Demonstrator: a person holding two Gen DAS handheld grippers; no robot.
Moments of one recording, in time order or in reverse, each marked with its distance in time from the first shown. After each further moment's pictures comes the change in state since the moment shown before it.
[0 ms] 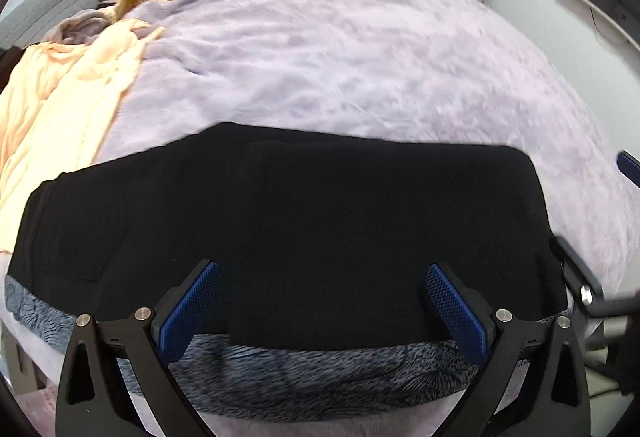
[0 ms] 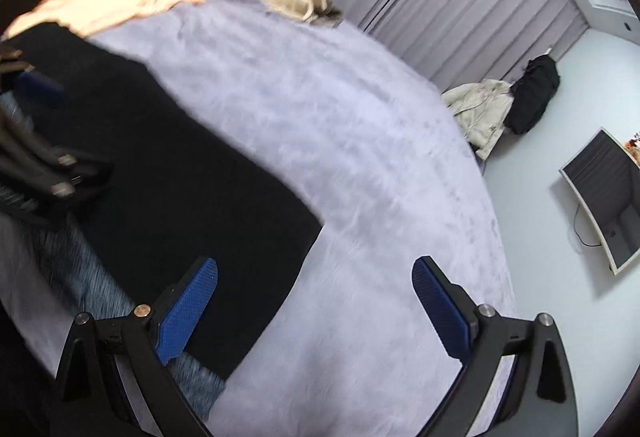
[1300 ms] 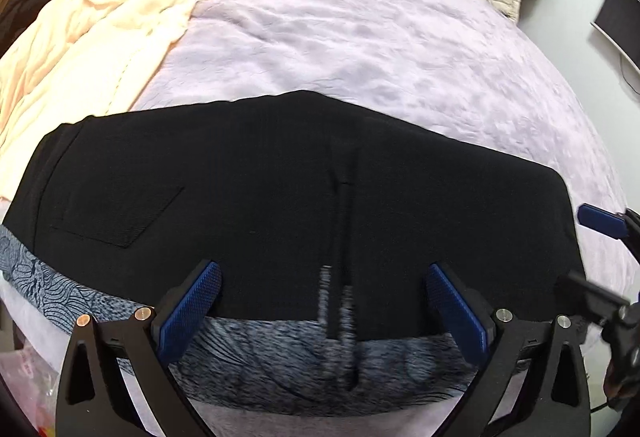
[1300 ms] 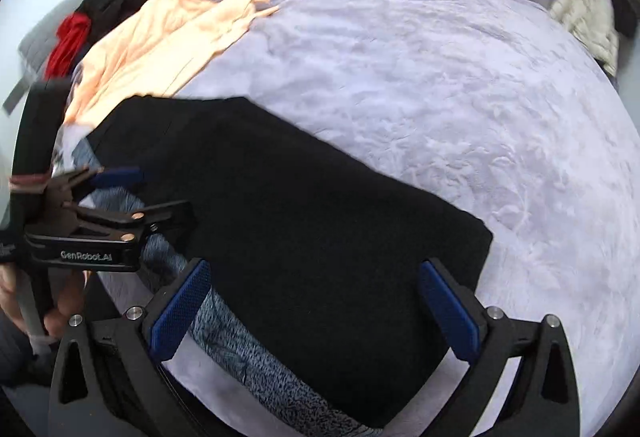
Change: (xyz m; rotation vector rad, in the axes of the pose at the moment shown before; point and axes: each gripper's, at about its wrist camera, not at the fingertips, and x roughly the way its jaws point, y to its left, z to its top) left arm 0.021 0.076 -0.006 -0.149 0.046 0.005; right arm 0.043 0.004 0.033 0.253 0.119 0.635
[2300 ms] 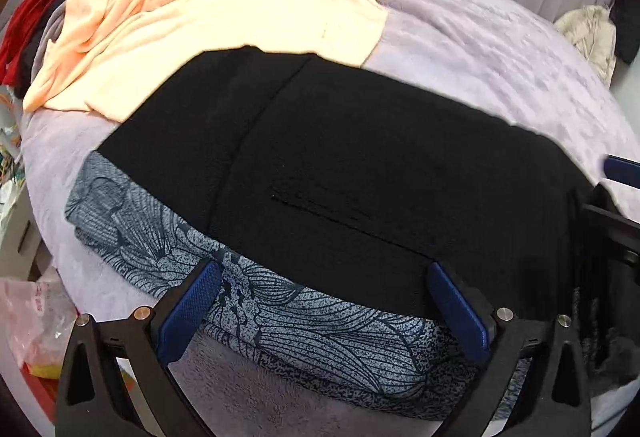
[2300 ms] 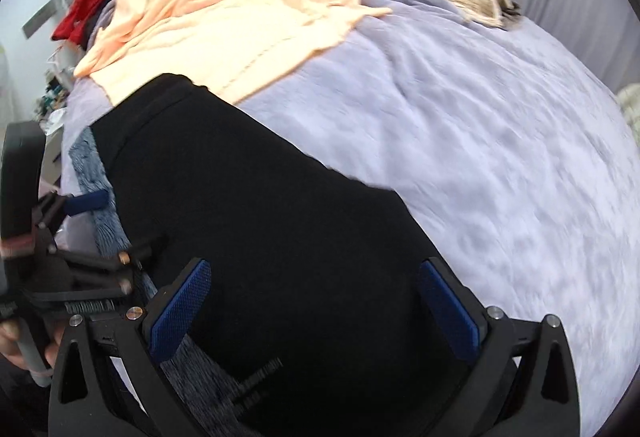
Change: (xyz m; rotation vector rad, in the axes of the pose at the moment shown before) left arm 0.002 0.150 -0.030 -0.279 -0.057 0.173; right arm 0.109 0.150 0.112 -0.327 0.083 0.069
